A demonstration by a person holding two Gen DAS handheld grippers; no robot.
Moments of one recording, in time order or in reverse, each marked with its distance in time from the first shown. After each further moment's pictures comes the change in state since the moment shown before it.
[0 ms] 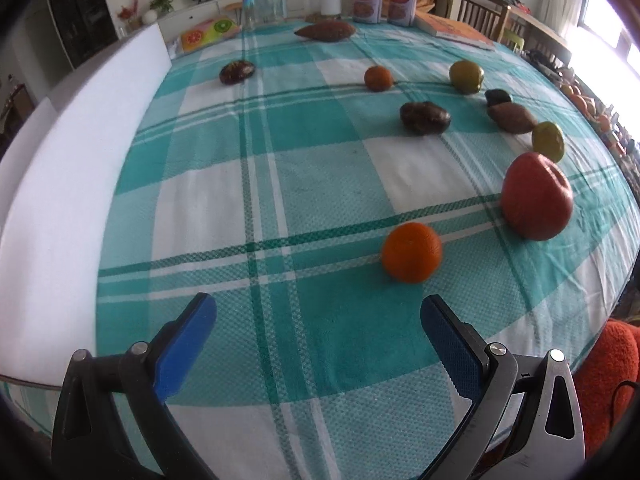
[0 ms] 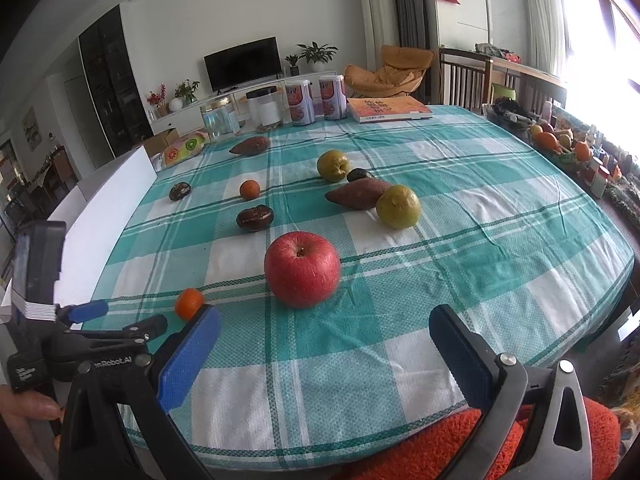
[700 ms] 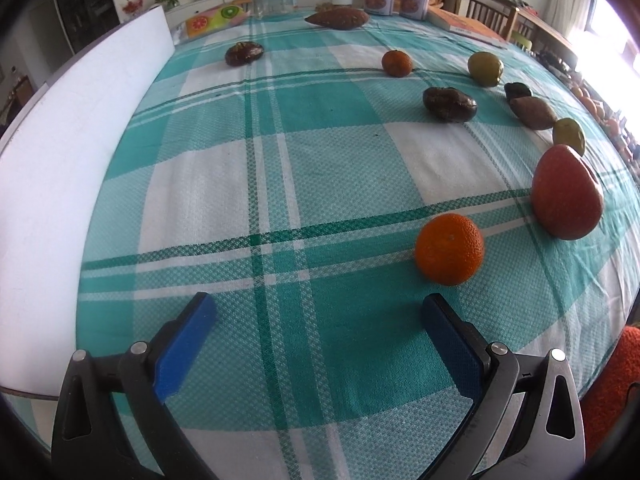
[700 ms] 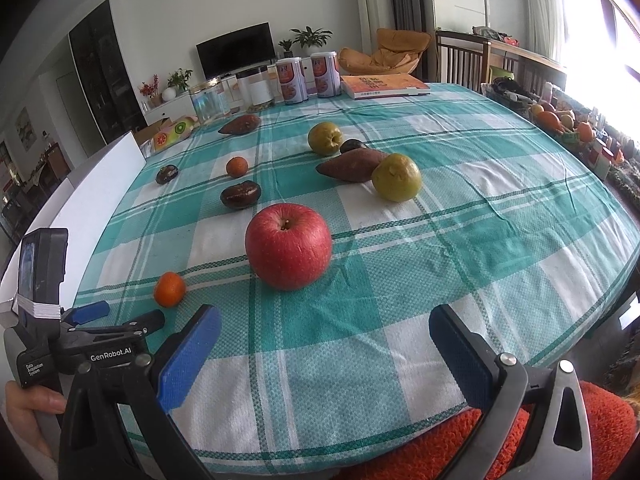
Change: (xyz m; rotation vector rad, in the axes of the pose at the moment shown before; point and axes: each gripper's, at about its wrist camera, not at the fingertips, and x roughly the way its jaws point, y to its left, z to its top) left arm 0.013 0.008 -0.003 -0.016 -0.032 0.010; right arm 0.023 -0.004 -0.010 0.013 0.045 -0.003
